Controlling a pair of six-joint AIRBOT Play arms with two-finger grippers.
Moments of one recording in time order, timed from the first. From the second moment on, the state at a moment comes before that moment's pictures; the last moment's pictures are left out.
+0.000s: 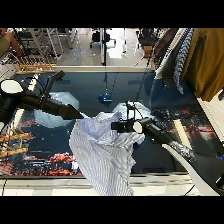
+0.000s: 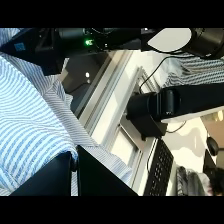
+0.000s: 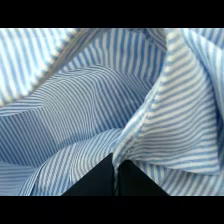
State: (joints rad) left arm -0.05 -1.41 1.52 0.55 -1.61 -1.02; right arm 0.49 -1.45 1.13 -1.34 0.71 1.95
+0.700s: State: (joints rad) left arm 0.21 -1.40 1.82 0.39 -1.54 -1.21; right arm 0.44 -1.36 1.95 -1.37 1.08 1.65
